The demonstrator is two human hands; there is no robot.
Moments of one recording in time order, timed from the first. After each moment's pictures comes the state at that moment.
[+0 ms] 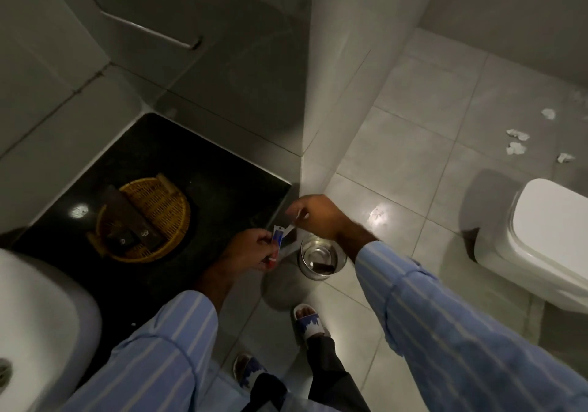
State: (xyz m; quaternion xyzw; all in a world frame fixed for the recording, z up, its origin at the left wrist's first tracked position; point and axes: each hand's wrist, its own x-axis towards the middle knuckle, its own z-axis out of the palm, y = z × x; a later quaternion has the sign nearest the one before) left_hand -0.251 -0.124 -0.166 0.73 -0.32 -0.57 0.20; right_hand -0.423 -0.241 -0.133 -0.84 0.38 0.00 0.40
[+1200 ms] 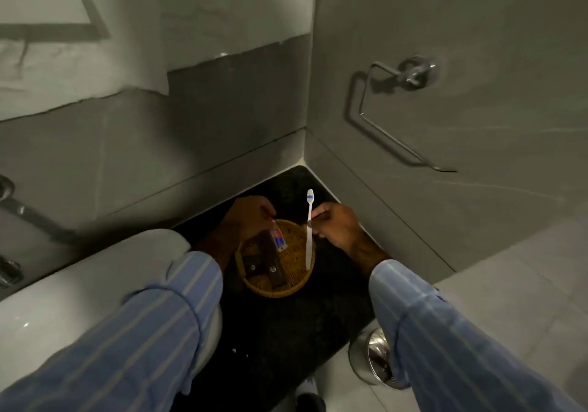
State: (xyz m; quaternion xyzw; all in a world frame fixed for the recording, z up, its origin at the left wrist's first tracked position) left_hand 0.053 -0.093 -0.028 0.83 -0.38 -0.31 0.26; right_hand -0.120 -0.238 -0.057 -0.75 0.41 -0.06 0.51
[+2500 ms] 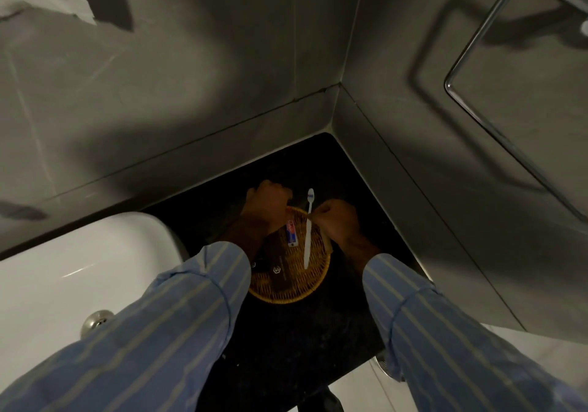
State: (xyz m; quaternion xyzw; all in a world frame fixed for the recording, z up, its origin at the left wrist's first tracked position) left_hand 0.088 -0.171 -0.138 0.86 -0.44 -0.26 -0.02; right_hand -0.045 -0.279 -0.171 -0.76 0.44 0.06 0.47
